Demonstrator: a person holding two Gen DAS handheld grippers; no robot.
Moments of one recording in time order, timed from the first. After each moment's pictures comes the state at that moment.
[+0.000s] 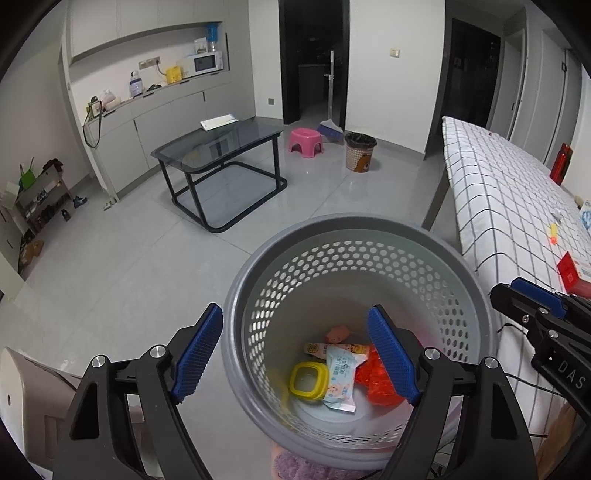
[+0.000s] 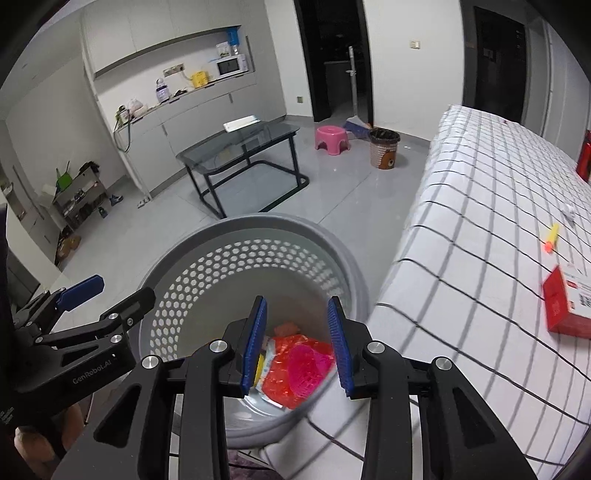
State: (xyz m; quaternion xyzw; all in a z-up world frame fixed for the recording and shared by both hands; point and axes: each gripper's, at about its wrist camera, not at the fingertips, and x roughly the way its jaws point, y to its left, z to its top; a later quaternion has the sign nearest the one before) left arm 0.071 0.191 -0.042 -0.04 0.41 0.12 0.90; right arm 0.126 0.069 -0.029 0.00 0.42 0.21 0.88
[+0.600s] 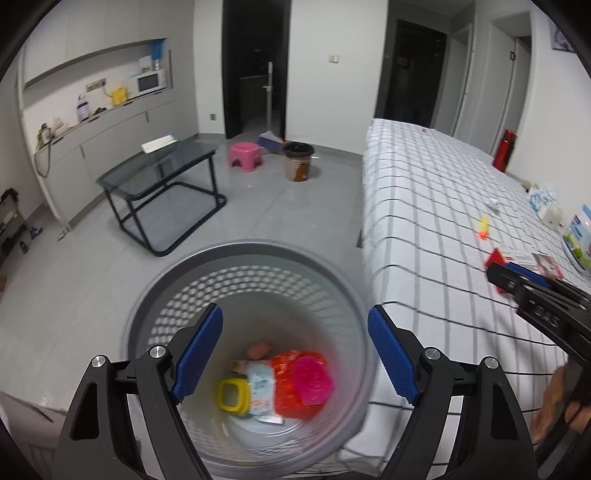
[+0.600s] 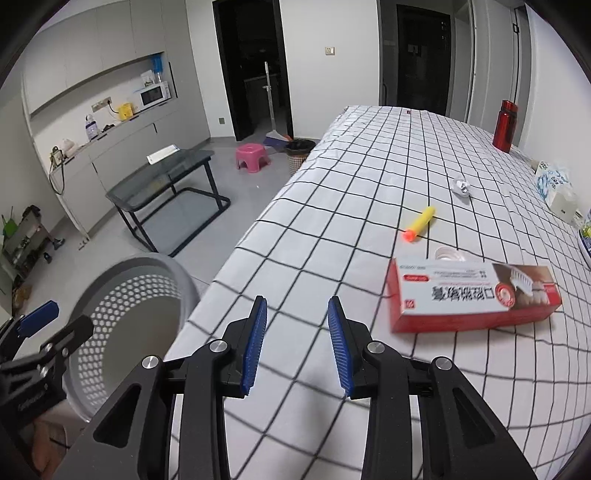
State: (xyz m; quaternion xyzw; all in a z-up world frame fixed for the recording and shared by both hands) left arm 0.093 0.095 -0.015 -0.03 0.39 0.01 0.92; right arm 0.139 -0.061 -0.016 0.02 0.41 0.07 0.91
